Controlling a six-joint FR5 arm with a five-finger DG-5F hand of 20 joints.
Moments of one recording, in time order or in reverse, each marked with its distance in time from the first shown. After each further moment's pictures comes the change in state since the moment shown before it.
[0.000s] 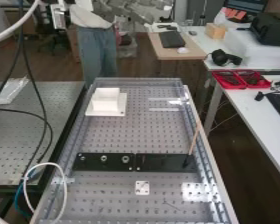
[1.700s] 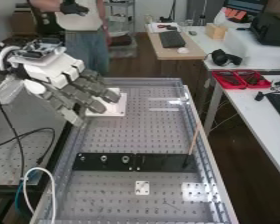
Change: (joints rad) arm 0.011 0.103 -0.506 0.373 0.385 0.090
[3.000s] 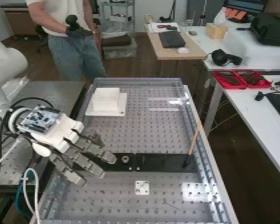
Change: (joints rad) arm -0.172 -0.326 -0.199 0.587 -0.160 0.028
